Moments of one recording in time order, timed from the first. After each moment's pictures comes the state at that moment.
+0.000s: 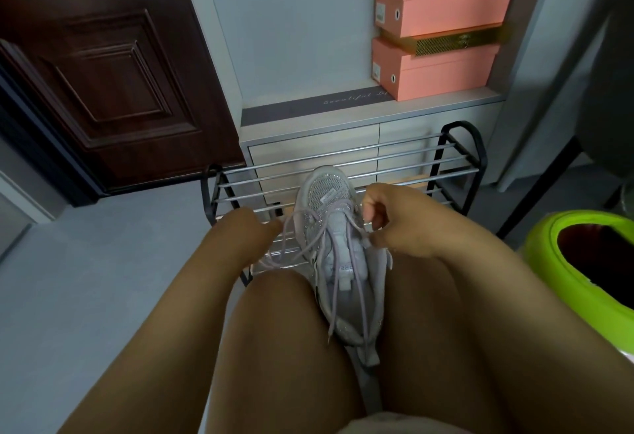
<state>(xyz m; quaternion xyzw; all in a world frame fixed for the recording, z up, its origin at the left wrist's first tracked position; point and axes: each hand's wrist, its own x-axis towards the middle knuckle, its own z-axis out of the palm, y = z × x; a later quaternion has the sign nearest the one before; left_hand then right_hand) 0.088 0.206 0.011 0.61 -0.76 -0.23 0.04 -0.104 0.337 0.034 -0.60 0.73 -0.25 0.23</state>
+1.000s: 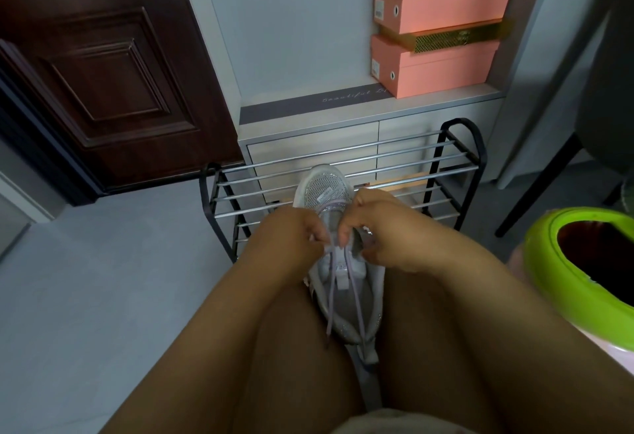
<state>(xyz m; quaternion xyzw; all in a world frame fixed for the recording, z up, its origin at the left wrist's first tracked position) 0.062 0.252 0.016 0.42 -0.87 -0.24 0.09 -0.101 0.327 0.010 -0.73 0.64 -0.21 0.14</state>
